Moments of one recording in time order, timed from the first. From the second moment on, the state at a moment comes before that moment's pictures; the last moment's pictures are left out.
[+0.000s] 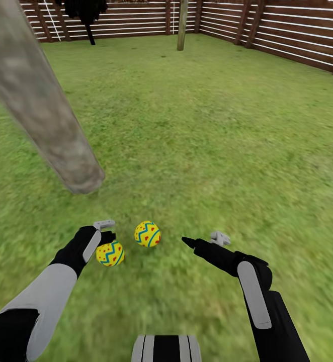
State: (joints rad) left arm -0.92 0.05 -0.02 -0.61 0.25 0.65 0.25; right arm -0.40 0.13 -0.02 -1.59 -0.60 0.92 -0.01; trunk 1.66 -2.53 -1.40
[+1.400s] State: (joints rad) left arm -0.92 0.05 -0.02 -0.62 0.25 0.65 0.25; right arm -0.40 0.13 -0.02 -1.58 -0.60 0.92 -0.01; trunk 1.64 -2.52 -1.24
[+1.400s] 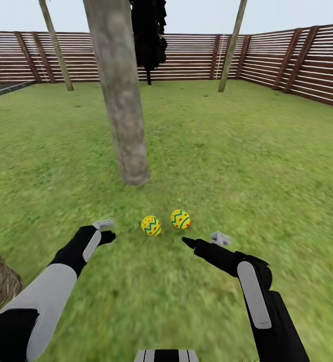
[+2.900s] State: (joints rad) left arm -0.92 0.04 -0.02 -0.66 0.25 0.65 0.25; right arm -0.40 0.13 -0.02 -1.58 -0.59 0.92 -0.01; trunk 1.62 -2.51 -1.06
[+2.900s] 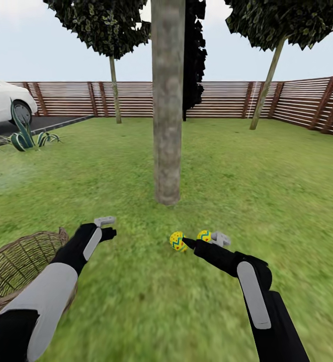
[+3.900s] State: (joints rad) left arm -0.92 0.04 -0.02 -0.67 0.25 0.65 0.25; right arm -0.40 0.13 -0.02 -1.58 -0.59 0.92 -0.01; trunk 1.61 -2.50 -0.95
